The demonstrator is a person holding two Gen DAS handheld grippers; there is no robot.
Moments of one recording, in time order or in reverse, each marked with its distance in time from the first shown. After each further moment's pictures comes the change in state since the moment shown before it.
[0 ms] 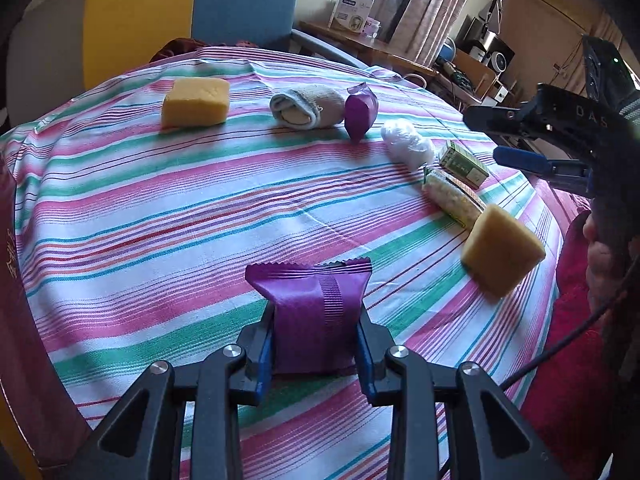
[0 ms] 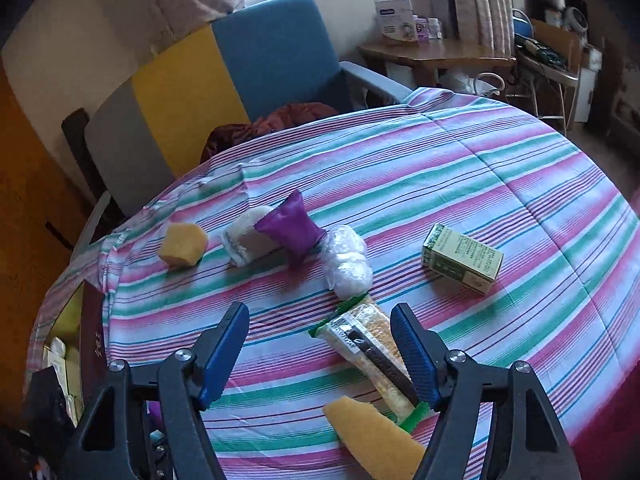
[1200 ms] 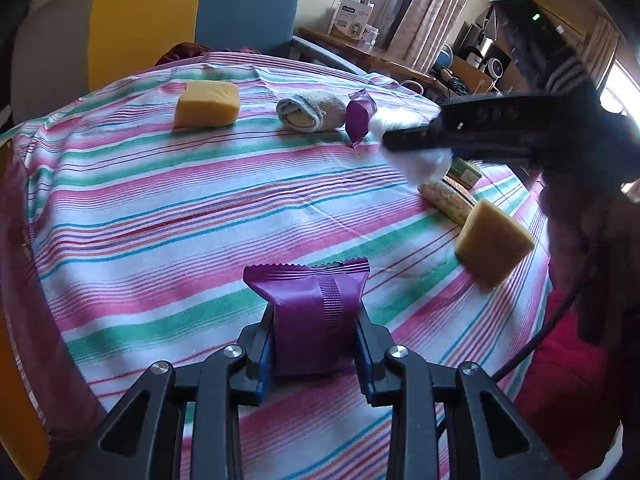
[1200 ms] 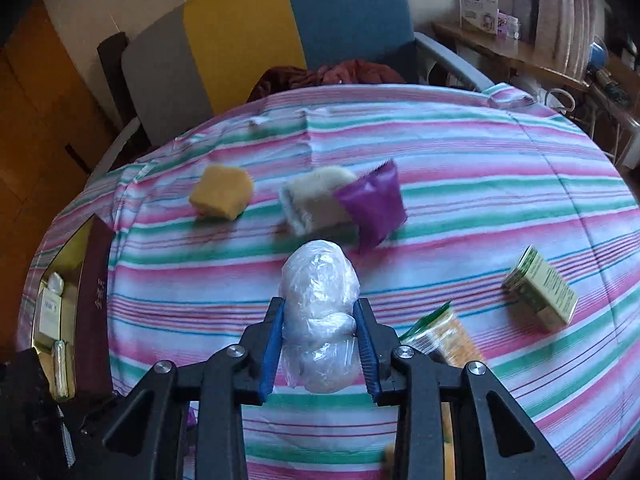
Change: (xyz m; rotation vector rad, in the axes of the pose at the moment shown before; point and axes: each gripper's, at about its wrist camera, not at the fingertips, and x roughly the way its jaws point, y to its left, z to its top) left arm -0.024 0.006 -0.016 0.005 -0.023 -0.007; right arm 0.049 0.050 0.000 -0.202 0.178 0.074
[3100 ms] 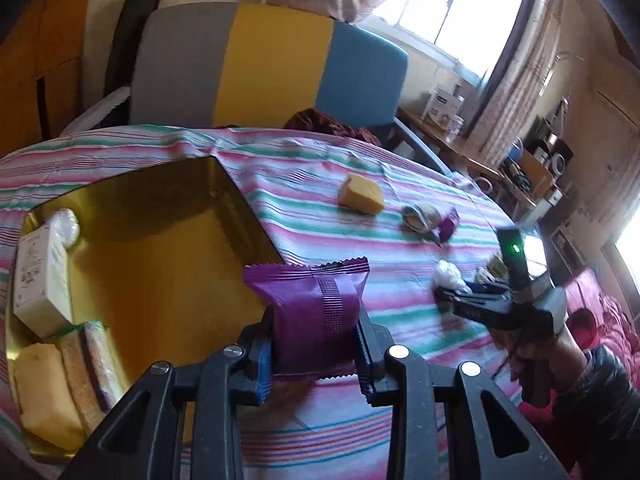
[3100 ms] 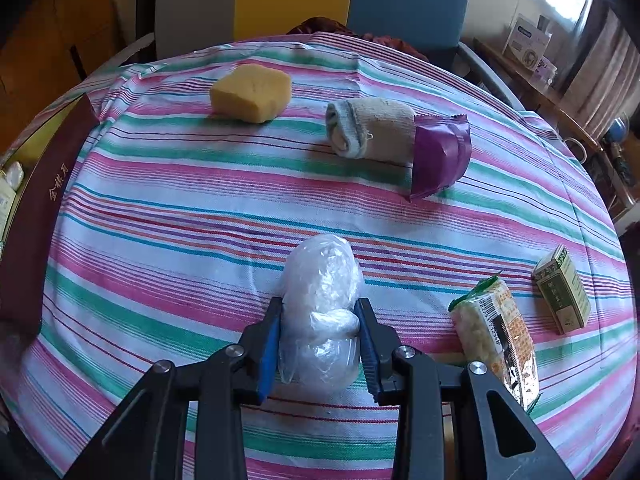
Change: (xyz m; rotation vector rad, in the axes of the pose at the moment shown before) left arm -0.147 0.092 -0.020 -0.285 -0.235 0.207; right arm 0.044 0.042 -0.037 -0.267 0.072 -0.171
